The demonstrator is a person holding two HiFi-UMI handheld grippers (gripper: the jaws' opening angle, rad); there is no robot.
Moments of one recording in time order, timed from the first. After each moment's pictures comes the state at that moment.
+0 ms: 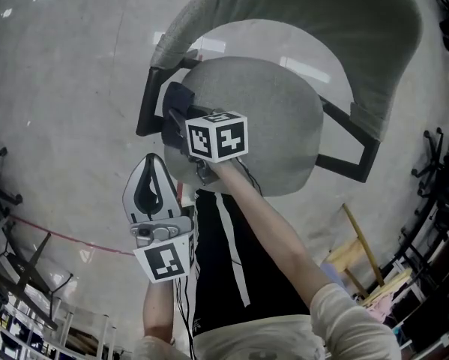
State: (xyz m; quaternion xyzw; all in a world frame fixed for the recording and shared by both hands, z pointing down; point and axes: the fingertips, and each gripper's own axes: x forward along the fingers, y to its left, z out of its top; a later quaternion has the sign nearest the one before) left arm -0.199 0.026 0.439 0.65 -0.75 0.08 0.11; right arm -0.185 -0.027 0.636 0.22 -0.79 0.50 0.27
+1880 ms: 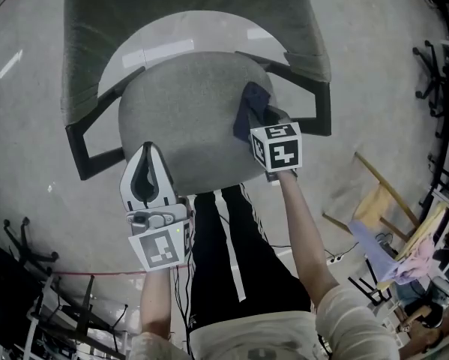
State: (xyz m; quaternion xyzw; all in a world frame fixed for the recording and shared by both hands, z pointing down) left arm -0.072 -0.048 0.446 0.78 -0.61 0.09 0.11; right arm 0.163 -0.052 0.643 0.48 -0.69 0.37 0.39
